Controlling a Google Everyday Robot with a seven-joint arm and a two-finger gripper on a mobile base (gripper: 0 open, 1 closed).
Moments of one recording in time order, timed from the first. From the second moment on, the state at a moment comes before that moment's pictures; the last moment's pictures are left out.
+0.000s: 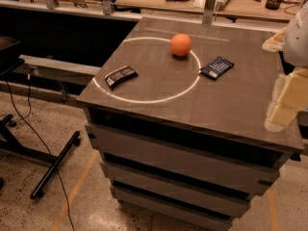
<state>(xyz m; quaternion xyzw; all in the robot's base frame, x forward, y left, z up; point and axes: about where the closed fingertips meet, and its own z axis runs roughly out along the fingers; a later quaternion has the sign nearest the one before) 0.438 -0.217 0.976 -0.60 0.78 -0.03 0.16</state>
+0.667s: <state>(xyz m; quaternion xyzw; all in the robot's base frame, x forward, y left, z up) 0.472 -0.204 0.976 -0.61 0.77 -0.03 0.19</state>
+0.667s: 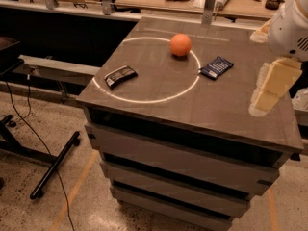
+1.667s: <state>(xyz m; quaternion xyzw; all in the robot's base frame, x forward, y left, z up) 0.612 -0.164 0.996 -0.54 0.78 -0.03 0.32</state>
